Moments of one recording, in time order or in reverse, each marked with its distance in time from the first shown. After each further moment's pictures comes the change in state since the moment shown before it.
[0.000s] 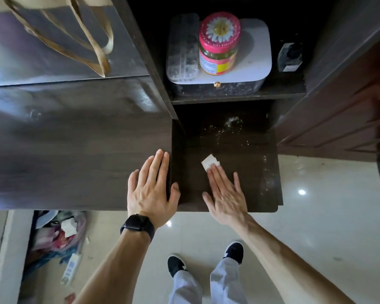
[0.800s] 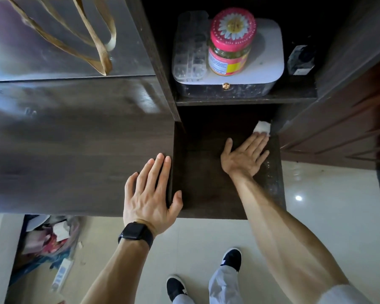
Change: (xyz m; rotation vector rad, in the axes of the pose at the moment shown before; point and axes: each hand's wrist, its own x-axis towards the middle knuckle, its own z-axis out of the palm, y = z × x) left_hand -0.003 -0.004 0.004 -0.004 0.025 0.031; right_hand 0.119 0.029 -0.045 0.182 0.099 0.848
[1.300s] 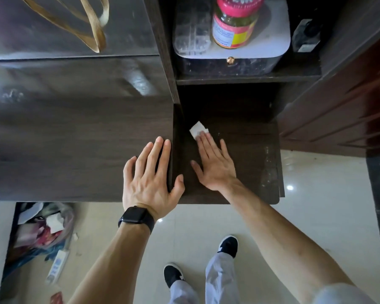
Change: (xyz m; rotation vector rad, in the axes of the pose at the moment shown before) left_hand 0.001 -0.001 0.001 0.011 -0.020 0.005; right_hand -0.057 0.012 0.030 -0.228 -0.084 -0.860
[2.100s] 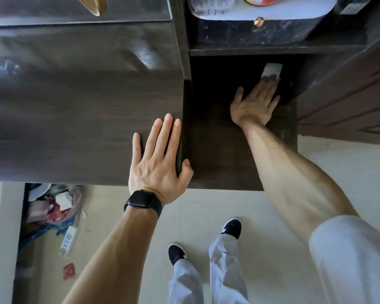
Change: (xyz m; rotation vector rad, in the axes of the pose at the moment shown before) left_hand 0.002 0.000 0.000 -0.077 -0.063 0.021; right_hand 0.087 0.054 -0.044 0.121 0.127 0.749
